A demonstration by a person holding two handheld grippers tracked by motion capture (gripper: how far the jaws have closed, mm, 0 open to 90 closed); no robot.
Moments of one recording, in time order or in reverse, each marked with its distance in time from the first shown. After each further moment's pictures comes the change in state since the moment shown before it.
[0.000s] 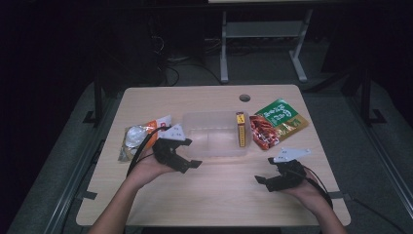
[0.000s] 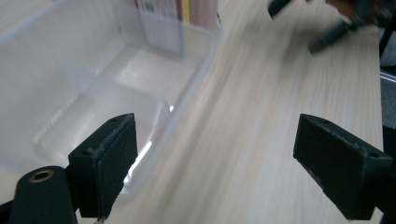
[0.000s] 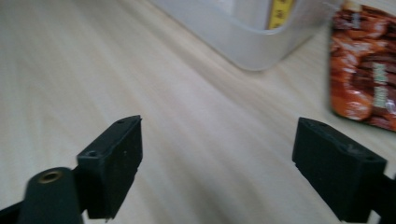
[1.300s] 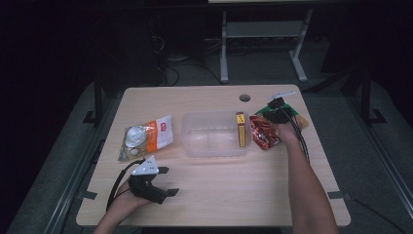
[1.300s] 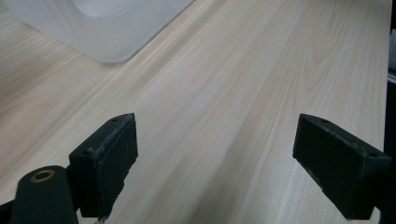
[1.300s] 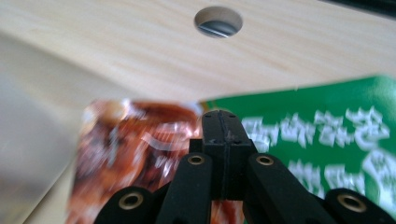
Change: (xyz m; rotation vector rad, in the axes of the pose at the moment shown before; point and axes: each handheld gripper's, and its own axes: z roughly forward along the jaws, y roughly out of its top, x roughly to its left) left arm -0.018 -0.100 -0.020 -0.020 0.048 -0.090; right arm -0.162 0.096 0.097 0.029 -0.319 0.259
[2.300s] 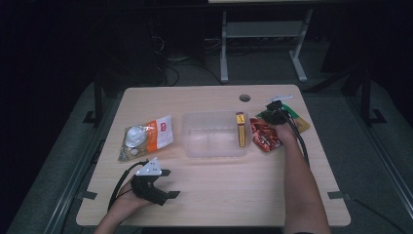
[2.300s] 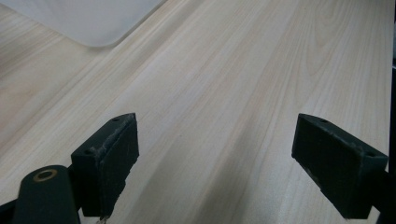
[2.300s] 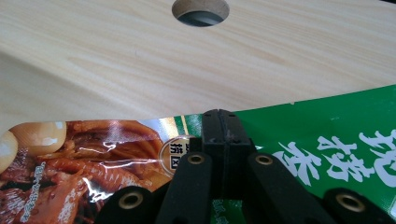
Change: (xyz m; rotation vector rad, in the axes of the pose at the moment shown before) left arm -0.001 -0.003 0.008 0.039 -0.025 0.009; right arm -0.011 -0.017 0.030 -0.038 -0.021 0.012
